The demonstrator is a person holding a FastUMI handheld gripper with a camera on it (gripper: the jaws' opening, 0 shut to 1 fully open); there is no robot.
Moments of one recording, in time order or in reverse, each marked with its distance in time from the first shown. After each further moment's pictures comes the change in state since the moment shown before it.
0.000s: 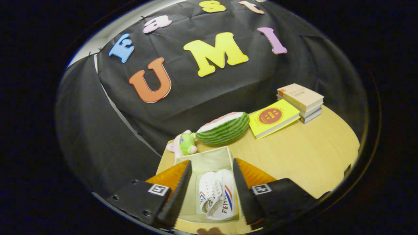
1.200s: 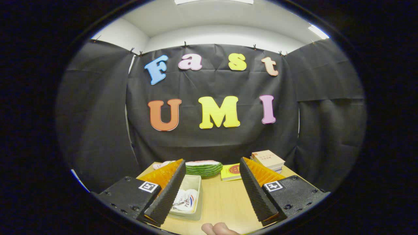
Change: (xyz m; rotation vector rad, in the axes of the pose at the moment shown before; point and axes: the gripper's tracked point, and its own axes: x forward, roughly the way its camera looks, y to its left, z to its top) arm -0.226 -0.023 0.050 -0.272 -0.462 -0.090
